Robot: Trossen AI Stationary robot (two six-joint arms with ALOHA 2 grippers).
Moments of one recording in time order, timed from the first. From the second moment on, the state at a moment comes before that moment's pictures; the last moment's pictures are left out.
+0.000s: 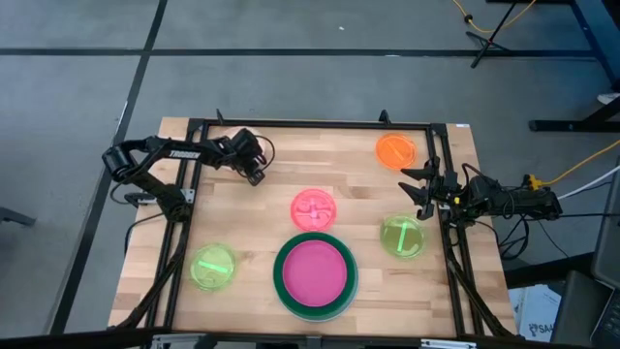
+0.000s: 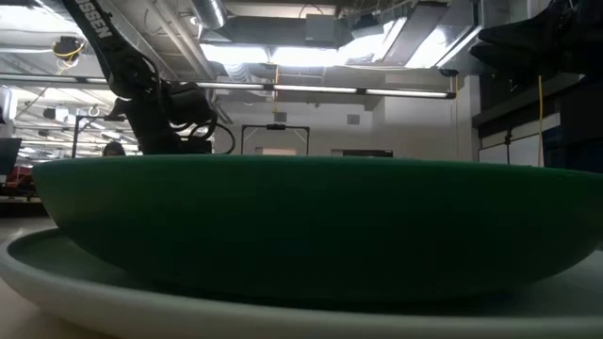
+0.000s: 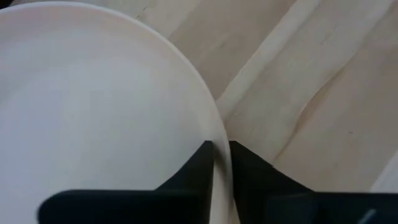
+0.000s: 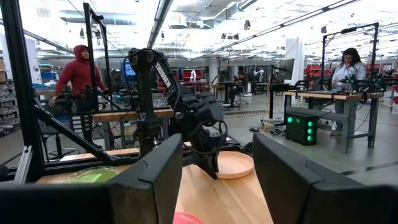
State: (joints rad) left arm 0.67 1.50 0.58 -0.17 -0.05 -0.01; right arm 0.09 0.06 0.11 0.19 0.31 -0.03
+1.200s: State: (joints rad) left arm 0.36 1.49 0.80 -0.35 -0.22 0.01; right arm 0.09 0.06 0.11 0.19 0.31 -0.03
